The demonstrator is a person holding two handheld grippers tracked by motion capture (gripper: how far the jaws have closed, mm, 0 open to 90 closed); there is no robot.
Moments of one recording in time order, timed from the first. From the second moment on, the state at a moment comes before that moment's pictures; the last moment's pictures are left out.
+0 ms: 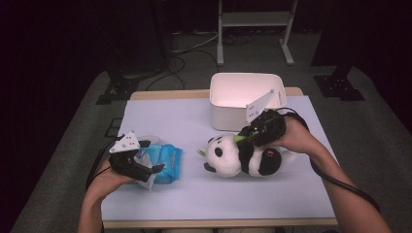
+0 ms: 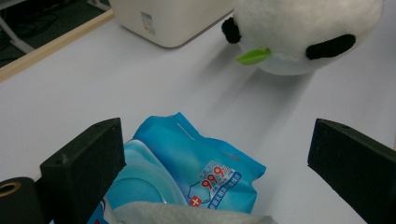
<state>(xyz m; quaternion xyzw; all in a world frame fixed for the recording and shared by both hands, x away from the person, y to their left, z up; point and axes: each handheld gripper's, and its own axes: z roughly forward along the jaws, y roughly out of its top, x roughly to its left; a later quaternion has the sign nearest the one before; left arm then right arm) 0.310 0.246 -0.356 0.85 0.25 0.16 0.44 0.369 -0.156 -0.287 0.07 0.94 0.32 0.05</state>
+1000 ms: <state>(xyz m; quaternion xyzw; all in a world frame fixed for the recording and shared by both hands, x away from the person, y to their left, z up) 0.311 0.244 -0.361 0.86 0.25 0.15 0.43 0.370 -0.134 -0.335 0.05 0.95 0.32 0.00</state>
